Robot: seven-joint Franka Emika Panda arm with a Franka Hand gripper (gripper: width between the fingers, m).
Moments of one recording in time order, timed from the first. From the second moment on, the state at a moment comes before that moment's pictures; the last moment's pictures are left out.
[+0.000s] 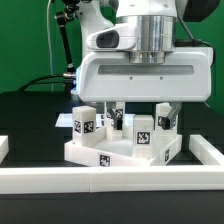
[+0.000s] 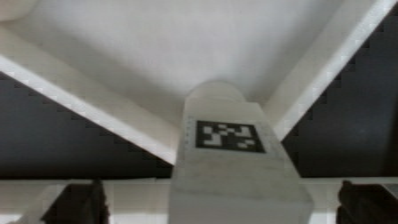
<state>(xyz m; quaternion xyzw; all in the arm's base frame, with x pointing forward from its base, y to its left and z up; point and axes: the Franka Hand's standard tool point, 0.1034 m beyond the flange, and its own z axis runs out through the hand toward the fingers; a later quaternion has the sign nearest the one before) 0.608 0.027 0.073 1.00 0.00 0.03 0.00</state>
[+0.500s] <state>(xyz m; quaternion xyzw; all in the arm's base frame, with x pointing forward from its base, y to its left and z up) 0.608 0.027 0.073 1.00 -0.01 0.03 0.00</state>
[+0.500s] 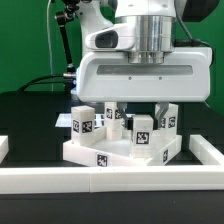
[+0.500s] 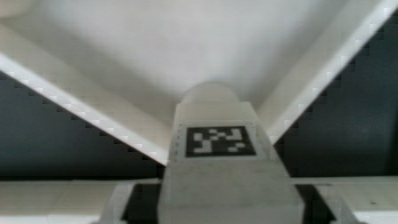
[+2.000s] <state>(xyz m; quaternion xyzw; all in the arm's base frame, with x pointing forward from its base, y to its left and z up) 0.605 0.040 0.072 0.75 -0.66 0.02 -0.06</state>
